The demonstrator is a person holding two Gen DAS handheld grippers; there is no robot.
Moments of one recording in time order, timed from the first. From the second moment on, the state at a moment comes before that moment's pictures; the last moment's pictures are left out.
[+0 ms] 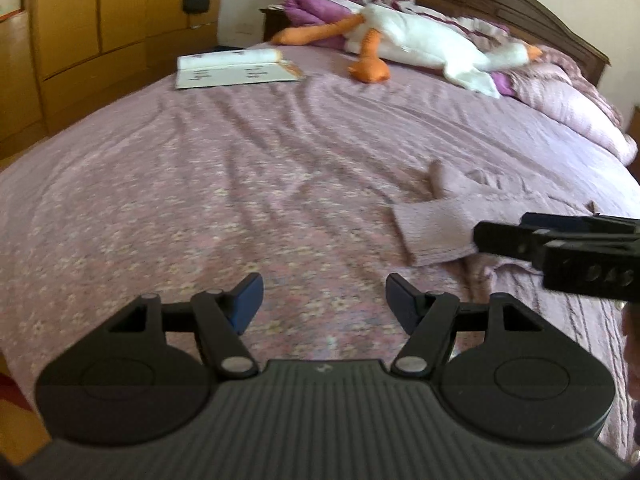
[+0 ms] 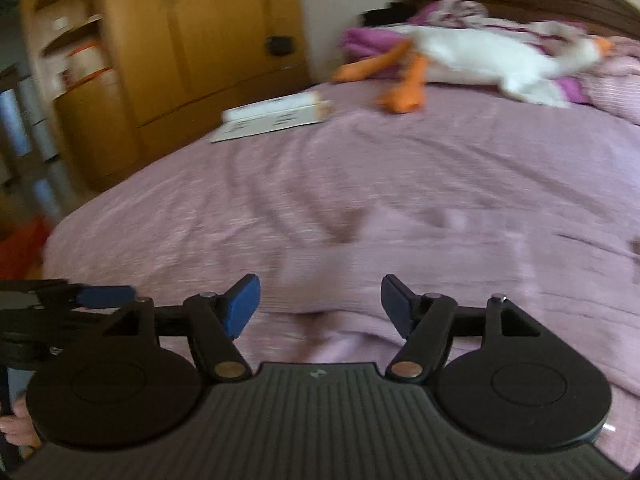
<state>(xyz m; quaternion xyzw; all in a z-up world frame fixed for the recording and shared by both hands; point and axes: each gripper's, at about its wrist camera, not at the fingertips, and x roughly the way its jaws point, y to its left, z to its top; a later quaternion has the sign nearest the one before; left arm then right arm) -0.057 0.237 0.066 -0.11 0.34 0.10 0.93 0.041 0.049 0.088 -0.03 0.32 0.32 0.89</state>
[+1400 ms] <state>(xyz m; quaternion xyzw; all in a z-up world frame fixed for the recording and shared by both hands) -0.035 0.192 0.099 -0.10 0.31 0.07 0.94 0.080 0.011 0.120 0.08 0.31 0.21 0.92</state>
